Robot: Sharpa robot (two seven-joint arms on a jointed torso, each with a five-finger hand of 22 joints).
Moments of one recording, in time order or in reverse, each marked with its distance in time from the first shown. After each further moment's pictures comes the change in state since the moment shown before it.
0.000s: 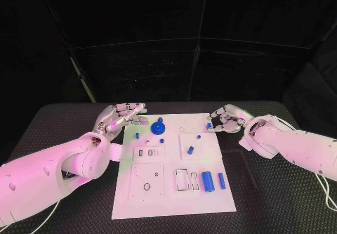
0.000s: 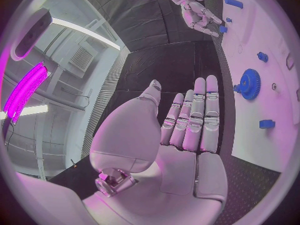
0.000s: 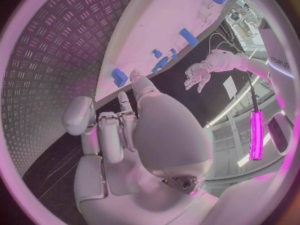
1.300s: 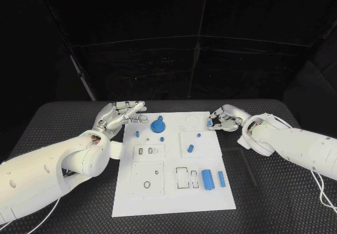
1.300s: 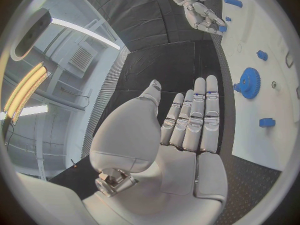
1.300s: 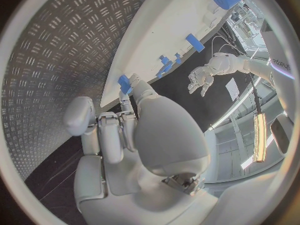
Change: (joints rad) left arm 0.000 0.002 0.000 -0.008 0.000 0.003 -0.001; left_hand 0.000 0.000 0.000 0.000 0.000 0.000 0.000 0.000 0.000 0.000 0.000 0.000 0.000 0.000 0.000 -0.005 0.001 0.000 0.000 0.000 -0.004 0.000; right arm -0.005 0.038 0.000 -0.059 -0.016 0.033 -0.012; right_hand -0.028 0.062 0.011 -0.017 -0.005 0.069 -0.013 0.024 0.009 -0.004 0.003 0.005 0.000 0.000 0.000 0.000 0.000 0.000 0.004 -0.004 0.000 0.018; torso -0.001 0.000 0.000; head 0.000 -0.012
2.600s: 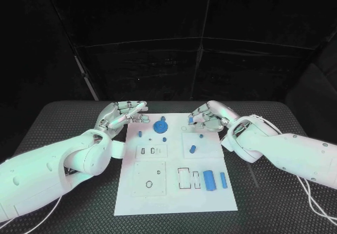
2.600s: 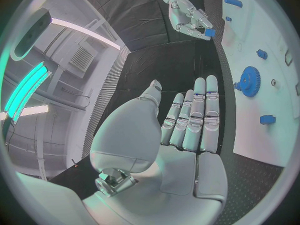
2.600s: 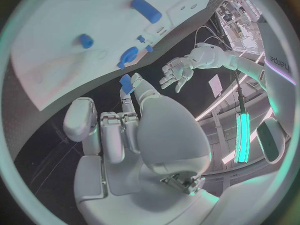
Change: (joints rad) left arm 0.000 -0.008 0.000 0.000 0.000 0.002 -0.002; left_hand 0.005 0.005 0.000 0.000 0.000 0.000 0.000 -0.003 0.000 0.000 0.000 0.000 0.000 0.000 0.000 0.000 0.001 0.000 0.000 0.000 0.000 -0.001; right arm 0.000 0.020 0.020 0.262 -0.061 -0.160 -0.068; right_hand -0.018 0.053 0.073 -0.020 -0.021 0.092 -0.019 0.038 0.003 0.002 -0.041 0.023 0.000 -0.002 -0.034 0.005 0.000 0.000 0.025 -0.025 0.024 0.041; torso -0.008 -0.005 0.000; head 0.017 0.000
